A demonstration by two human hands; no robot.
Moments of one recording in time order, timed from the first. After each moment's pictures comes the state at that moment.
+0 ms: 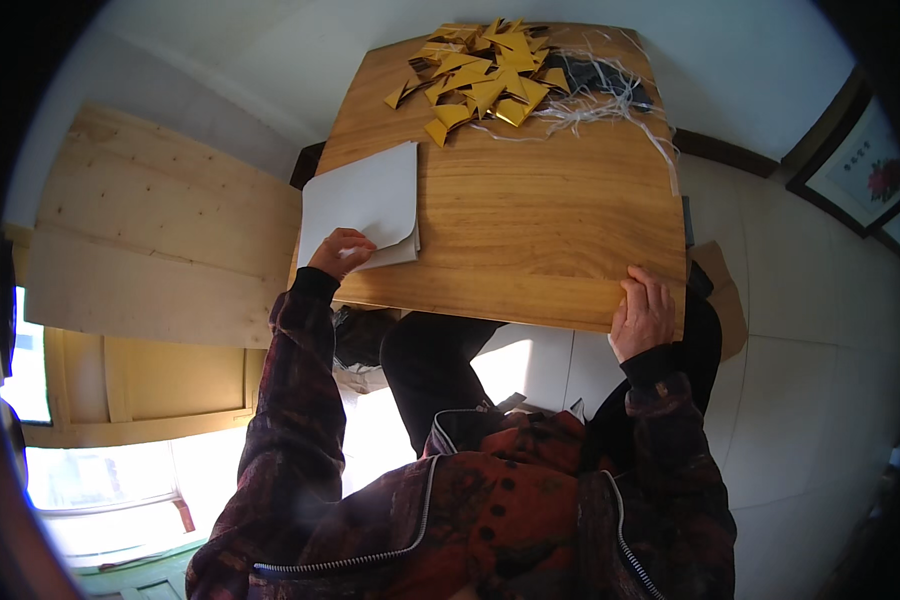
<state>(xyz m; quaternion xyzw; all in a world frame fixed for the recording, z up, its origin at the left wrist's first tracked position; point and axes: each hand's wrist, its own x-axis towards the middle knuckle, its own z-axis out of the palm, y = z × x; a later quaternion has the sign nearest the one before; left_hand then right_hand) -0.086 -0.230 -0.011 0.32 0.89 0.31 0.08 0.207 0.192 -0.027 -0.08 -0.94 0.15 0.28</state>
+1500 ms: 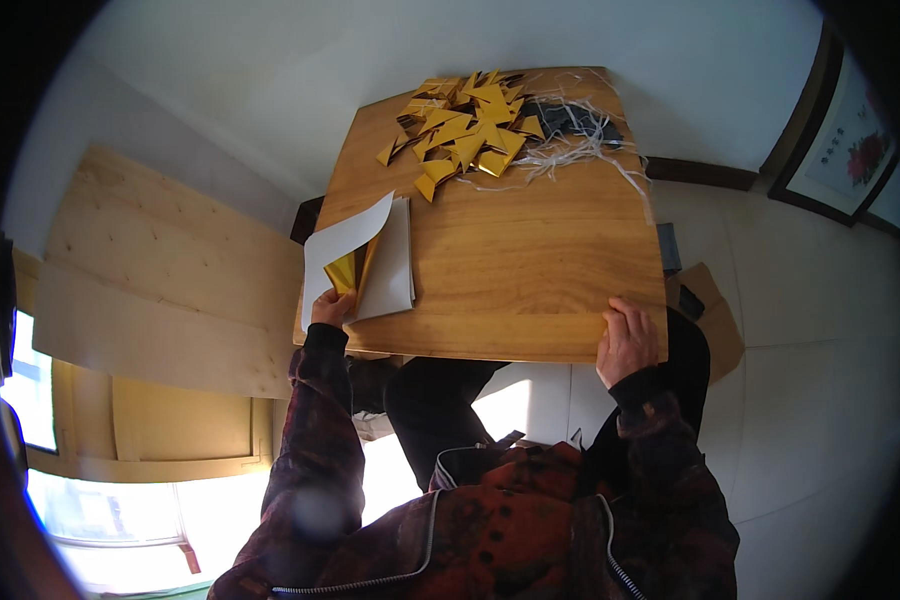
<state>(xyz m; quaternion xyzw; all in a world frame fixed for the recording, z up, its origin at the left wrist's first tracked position) -0.082 -0.230 -0.036 0.00 0.79 0.60 0.09 0.209 0.194 -0.027 -0.08 -0.93 0.19 0.30</state>
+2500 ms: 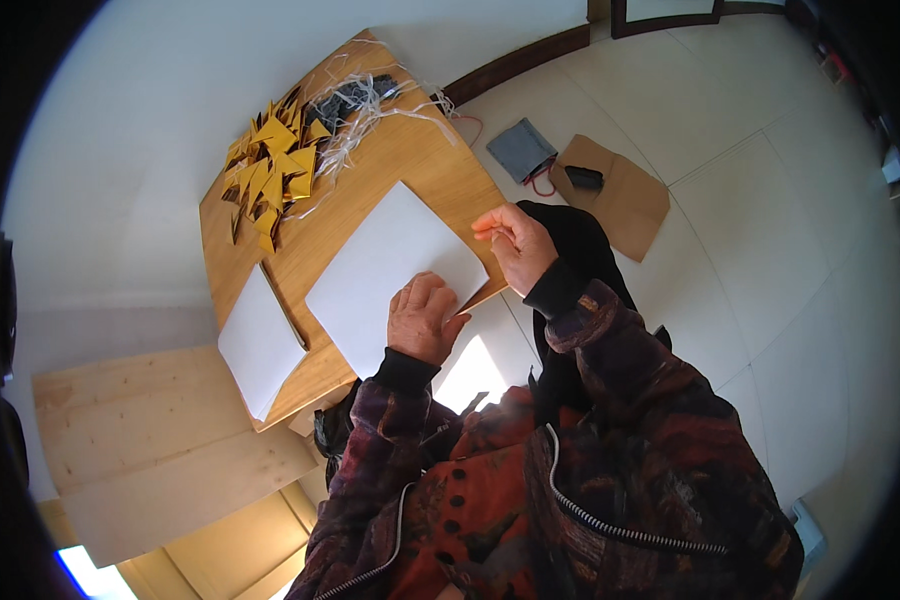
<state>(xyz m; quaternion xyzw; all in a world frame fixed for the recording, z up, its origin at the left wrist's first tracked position) 0.117 0.048 -0.002 0.59 0.79 0.17 0.05 0.226 0.226 -0.024 -0.21 -0.69 0.64 0.27</state>
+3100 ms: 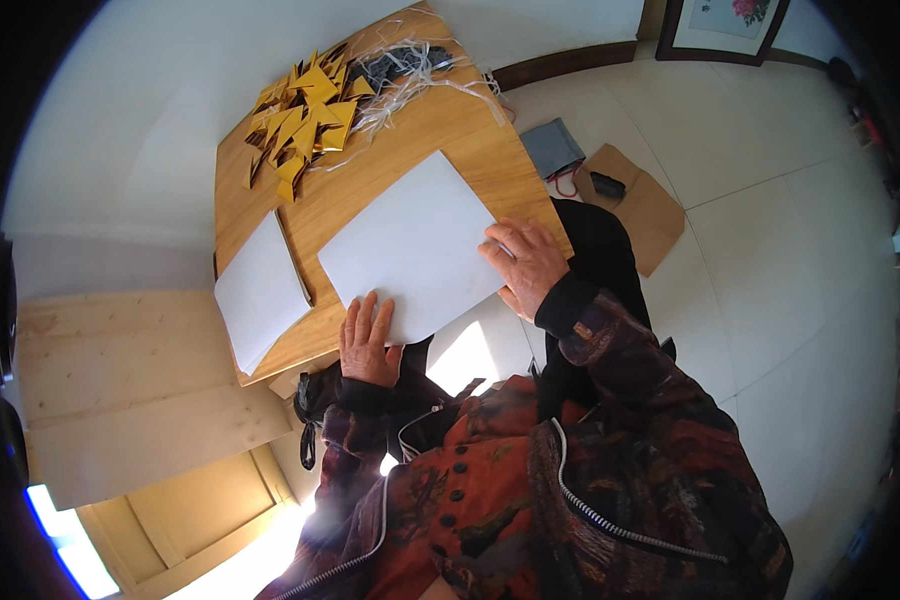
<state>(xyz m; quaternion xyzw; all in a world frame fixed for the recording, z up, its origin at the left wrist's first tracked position) 0.104 -0.083 -0.020 0.44 0.89 0.08 0.01 0.234 0.199 -0.020 -0.04 -0.96 0.21 0.16</state>
